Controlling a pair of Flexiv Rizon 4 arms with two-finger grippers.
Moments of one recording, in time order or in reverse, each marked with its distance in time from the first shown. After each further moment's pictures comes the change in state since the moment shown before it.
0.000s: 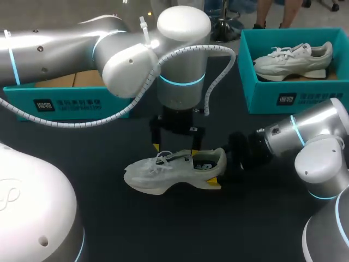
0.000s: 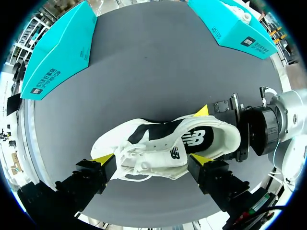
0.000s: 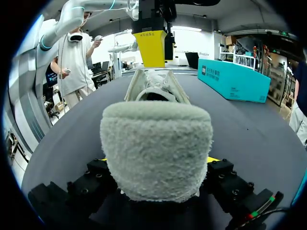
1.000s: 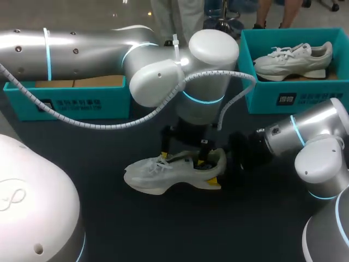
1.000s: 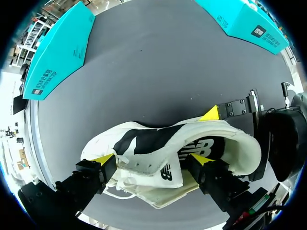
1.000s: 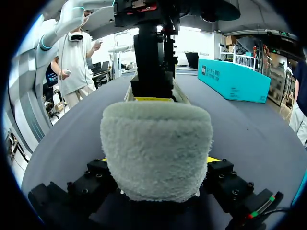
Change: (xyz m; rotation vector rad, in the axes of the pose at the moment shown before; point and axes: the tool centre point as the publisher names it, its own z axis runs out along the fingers) left arm 0.015 -0.006 0.043 -0.010 -0.118 -0.023; right arm 0.000 0.000 0.000 0.000 0.000 0.000
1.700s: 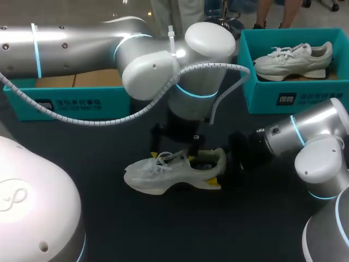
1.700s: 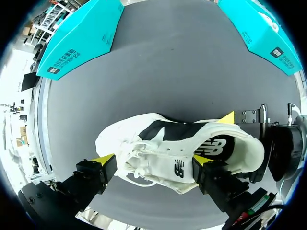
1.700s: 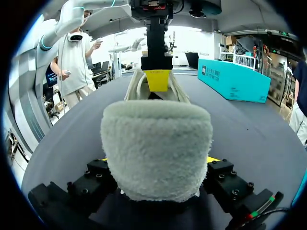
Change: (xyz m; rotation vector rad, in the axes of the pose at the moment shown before) left arm -0.027 0.014 -0.017 -0.033 -0.034 -0.164; right arm 0.000 0.000 0.000 0.000 0.000 0.000
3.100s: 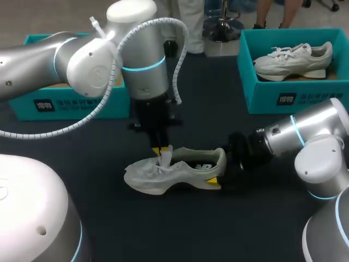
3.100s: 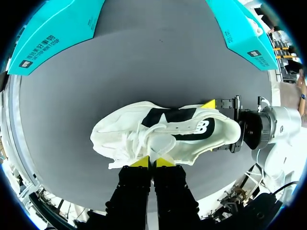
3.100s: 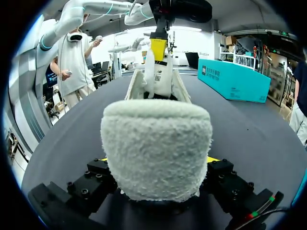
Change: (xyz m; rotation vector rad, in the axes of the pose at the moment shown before) left arm -0.033 0.005 -0.023 -0.161 0.337 0.089; right arm 0.000 0.000 0.000 0.000 0.000 0.000
